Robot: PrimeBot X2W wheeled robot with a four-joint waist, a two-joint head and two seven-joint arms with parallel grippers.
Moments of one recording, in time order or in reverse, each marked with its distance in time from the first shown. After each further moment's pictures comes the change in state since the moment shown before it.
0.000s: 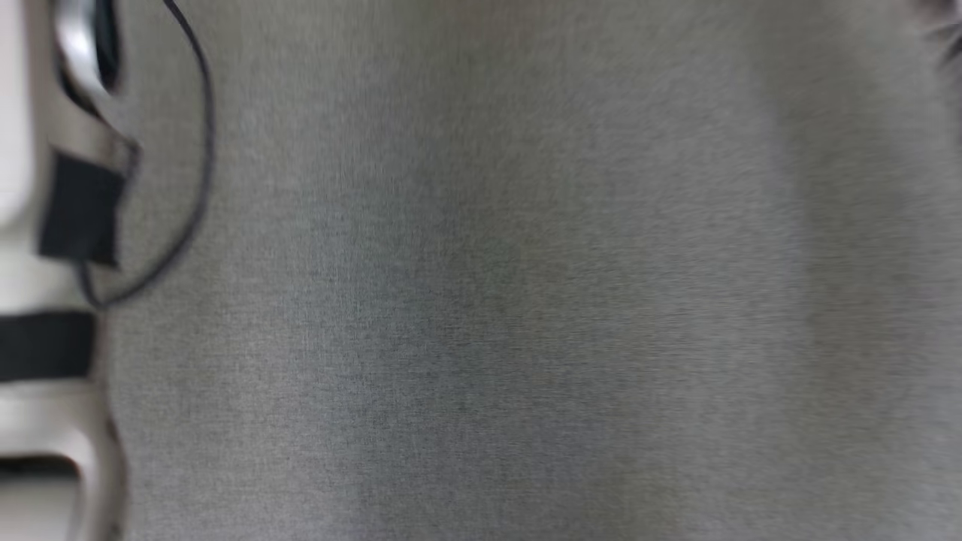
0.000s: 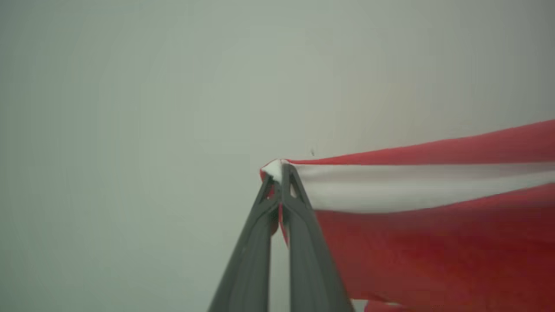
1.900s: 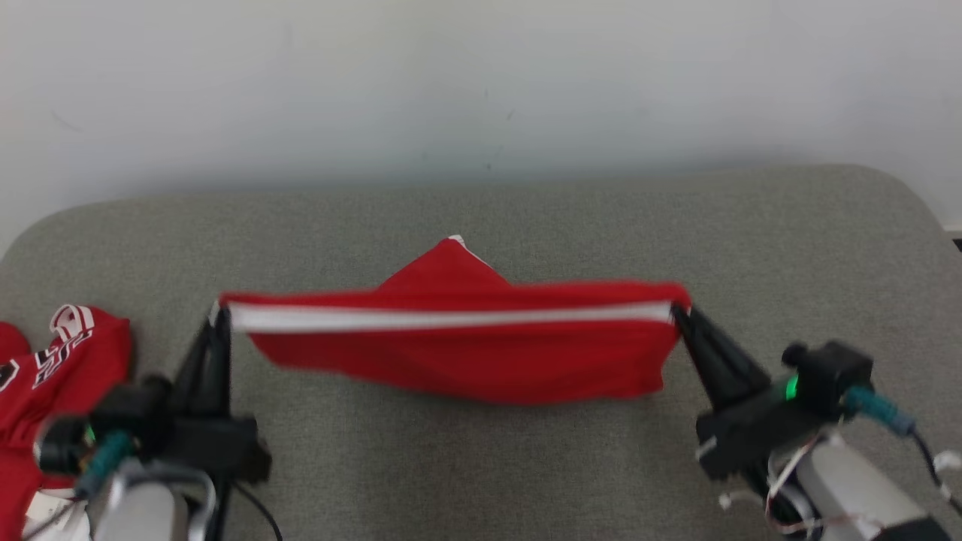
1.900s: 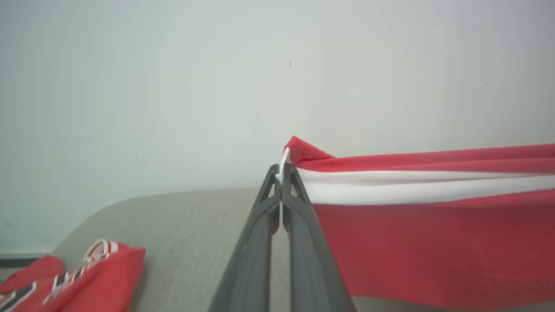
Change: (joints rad) left arm 1.058 -0.077 0.146 -0.190 -0.010 -0.154 0.000; right arm 1.190 0.021 -0.117 -0.397 0.171 0.000 0.001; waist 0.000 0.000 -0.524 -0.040
